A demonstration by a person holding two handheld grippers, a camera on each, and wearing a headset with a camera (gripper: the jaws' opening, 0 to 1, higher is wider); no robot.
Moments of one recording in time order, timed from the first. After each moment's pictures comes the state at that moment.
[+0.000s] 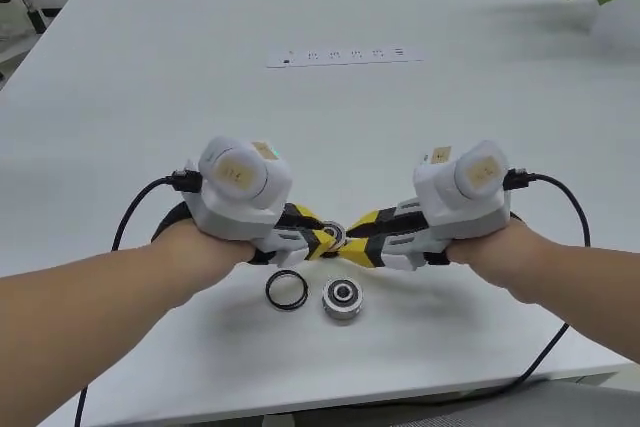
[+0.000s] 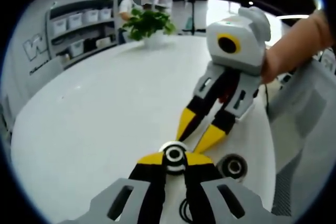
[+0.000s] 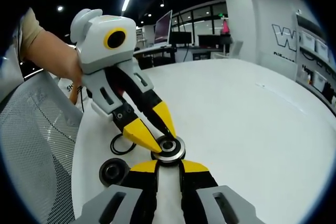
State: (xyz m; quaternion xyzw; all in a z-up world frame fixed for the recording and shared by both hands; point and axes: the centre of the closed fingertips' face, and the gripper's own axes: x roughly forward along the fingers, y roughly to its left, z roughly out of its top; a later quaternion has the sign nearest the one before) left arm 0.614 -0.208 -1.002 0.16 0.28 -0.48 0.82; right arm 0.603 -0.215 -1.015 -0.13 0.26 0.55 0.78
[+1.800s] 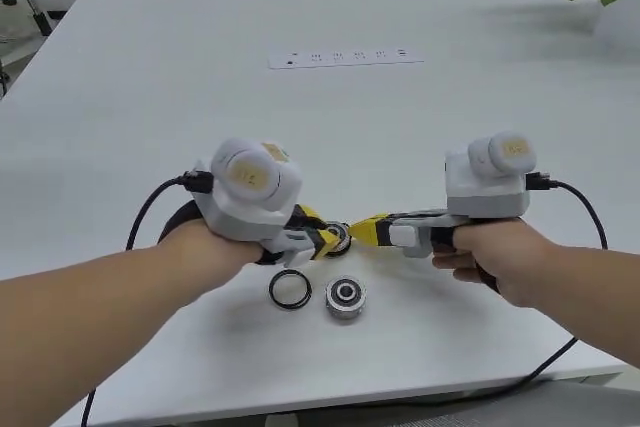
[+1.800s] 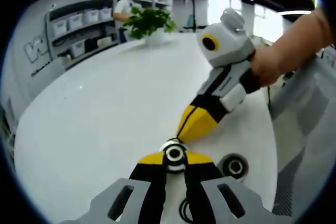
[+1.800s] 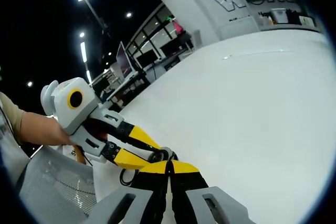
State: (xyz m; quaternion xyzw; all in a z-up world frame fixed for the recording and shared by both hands) left arm 0.613 -0.208 -1.004 0.18 0.28 -0.47 0.82; right arm 0.611 -0.219 -1.001 0.13 0.33 0.47 0.81
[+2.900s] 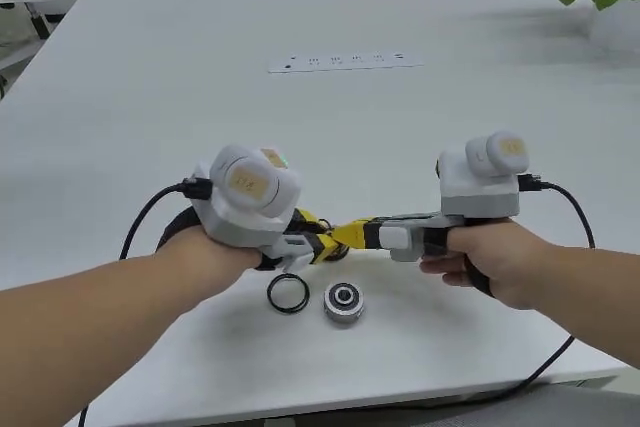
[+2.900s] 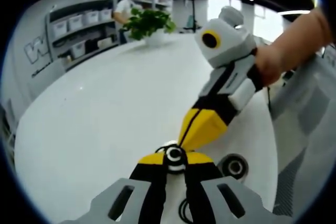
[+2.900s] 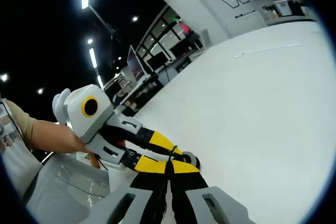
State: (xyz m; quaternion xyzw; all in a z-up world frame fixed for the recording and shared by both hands) left arm 0.613 -0.209 -1.005 0.17 0.28 -0.47 0.82; right arm 0.599 -0.200 -0.990 0.17 0.33 0.51 0.78
